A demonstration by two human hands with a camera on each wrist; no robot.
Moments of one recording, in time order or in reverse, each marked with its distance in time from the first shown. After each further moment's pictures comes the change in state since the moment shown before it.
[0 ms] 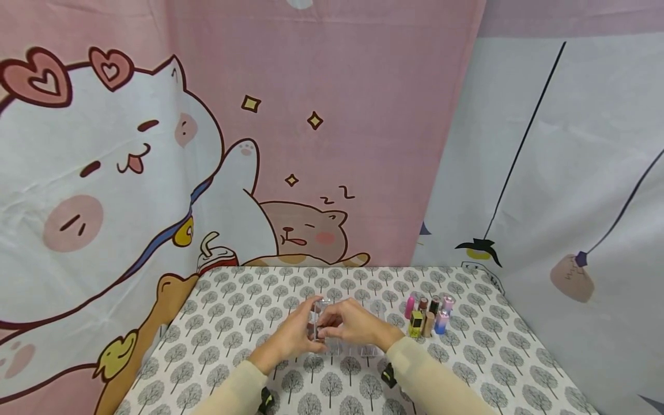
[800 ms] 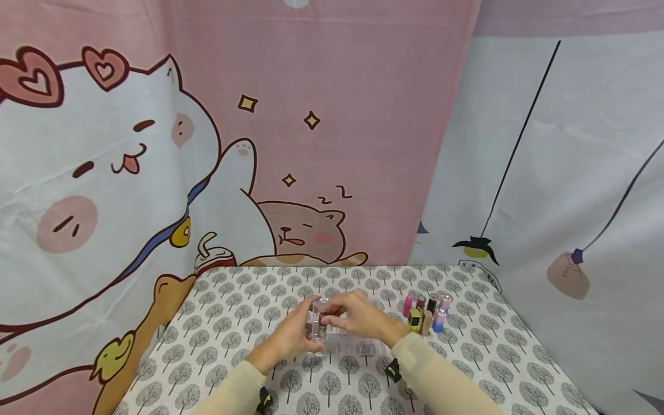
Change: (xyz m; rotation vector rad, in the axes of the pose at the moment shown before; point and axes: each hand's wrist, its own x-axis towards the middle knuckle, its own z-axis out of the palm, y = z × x) left_hand 0.000 0.001 0.001 -0.010 0.004 -0.014; right_hand -0.007 -0.009 -0.019 -0.016 0.104 -0.061
